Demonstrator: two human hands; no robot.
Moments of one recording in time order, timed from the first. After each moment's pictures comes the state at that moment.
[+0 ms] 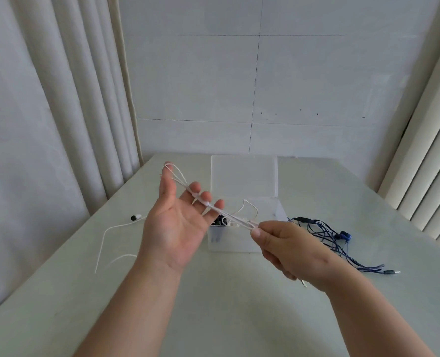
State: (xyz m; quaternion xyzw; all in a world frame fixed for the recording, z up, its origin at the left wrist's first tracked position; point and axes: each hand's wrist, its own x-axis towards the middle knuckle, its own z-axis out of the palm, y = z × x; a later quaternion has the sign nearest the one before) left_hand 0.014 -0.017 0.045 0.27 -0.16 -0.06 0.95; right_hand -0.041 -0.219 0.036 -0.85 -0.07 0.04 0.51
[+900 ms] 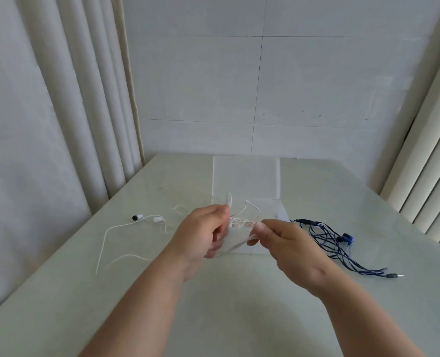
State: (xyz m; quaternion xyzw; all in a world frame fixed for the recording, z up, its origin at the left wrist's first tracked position) left_hand 0.005 -0.028 0.035 0.69 -0.17 -0.09 0.70; right_hand -0.043 -0.208 0.034 -0.86 -0.06 -0.06 0.50
